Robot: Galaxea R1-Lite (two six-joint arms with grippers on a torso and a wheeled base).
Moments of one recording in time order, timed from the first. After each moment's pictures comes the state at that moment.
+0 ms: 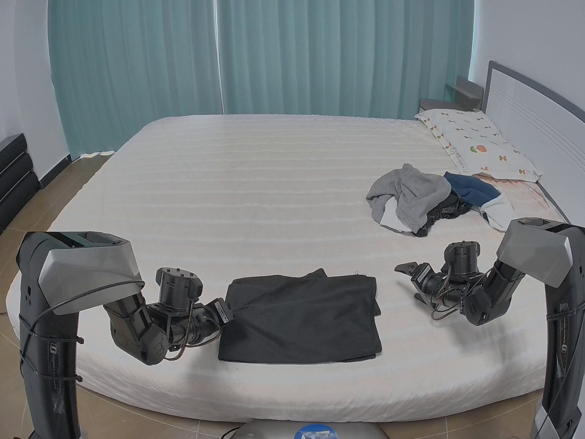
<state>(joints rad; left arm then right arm) -0.31 2.36 -0.71 -1.00 -0.10 -0.76 0.16 2.44 -0.93 -0.97 0.17 0.94</state>
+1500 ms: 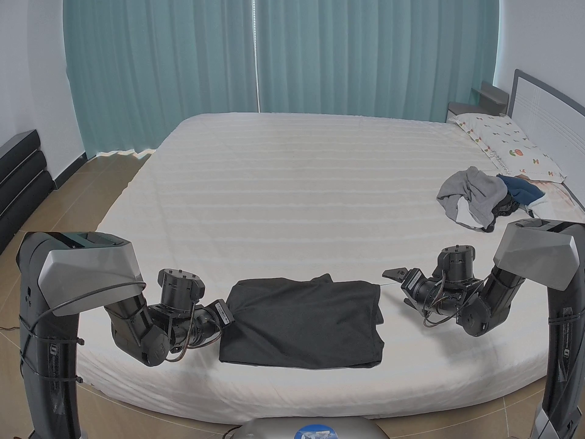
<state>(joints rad) -0.32 2.35 -0.71 -0.98 -0.07 -0.77 0.24 2.38 -0.82 -1.05 0.17 0.94</state>
